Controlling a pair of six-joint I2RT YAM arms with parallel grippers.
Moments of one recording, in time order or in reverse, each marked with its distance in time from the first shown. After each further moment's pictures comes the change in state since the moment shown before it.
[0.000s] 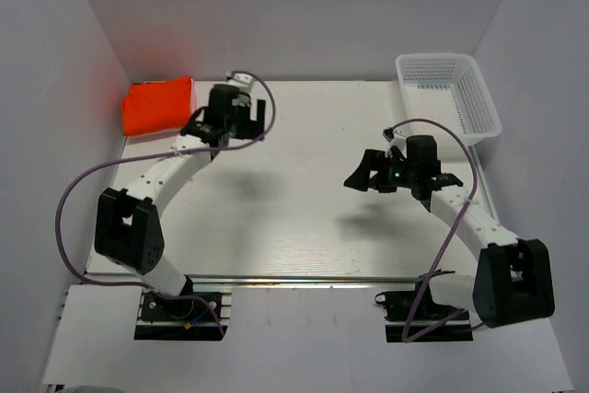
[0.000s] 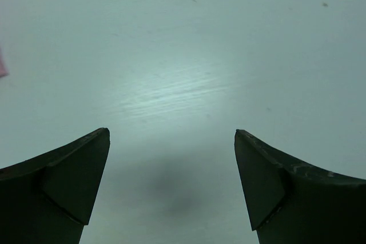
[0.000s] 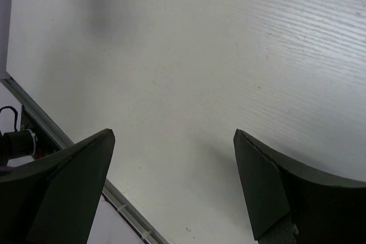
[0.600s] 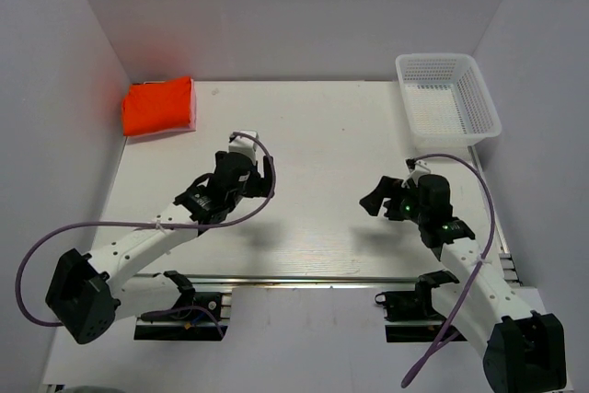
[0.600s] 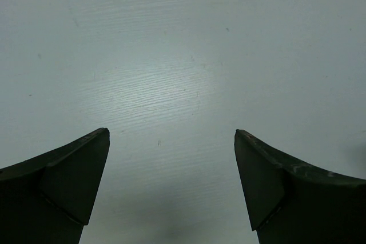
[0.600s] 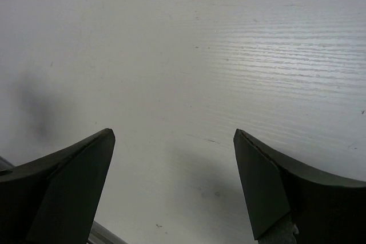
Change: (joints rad) left arm -0.365 -0.470 -0.541 0.092 -0.239 -0.248; right arm 0.000 -0.429 -0.354 0.057 0.266 0.084
